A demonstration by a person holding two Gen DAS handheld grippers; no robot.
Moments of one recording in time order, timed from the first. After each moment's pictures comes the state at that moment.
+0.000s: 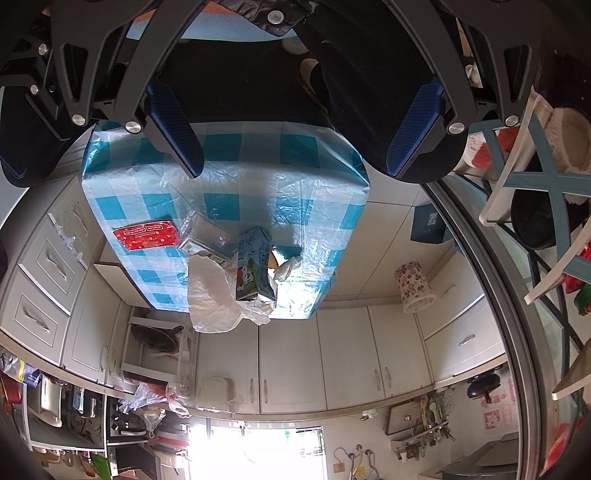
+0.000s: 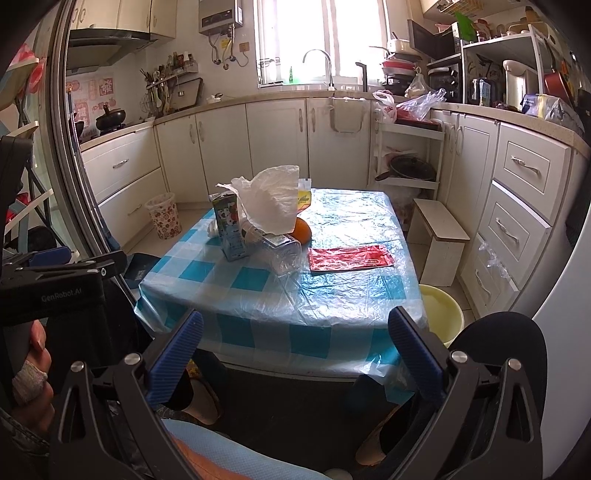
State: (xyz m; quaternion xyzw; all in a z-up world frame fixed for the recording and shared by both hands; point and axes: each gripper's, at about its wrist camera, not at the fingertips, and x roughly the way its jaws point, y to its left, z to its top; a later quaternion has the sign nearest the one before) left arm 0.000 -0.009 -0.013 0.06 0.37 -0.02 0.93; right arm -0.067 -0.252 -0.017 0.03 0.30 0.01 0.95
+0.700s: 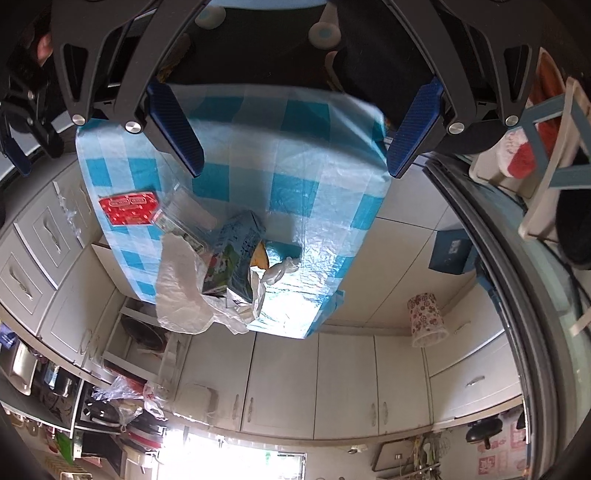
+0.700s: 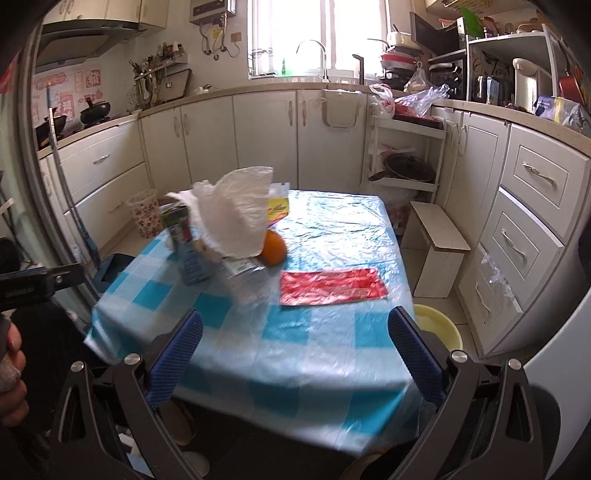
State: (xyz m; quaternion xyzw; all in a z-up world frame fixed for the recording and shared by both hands) left arm 0.099 0.018 -0.036 0.02 0.39 -0.01 0.92; right arm 0.029 -0.290 -0.028 0.02 0.29 -0.01 0.96
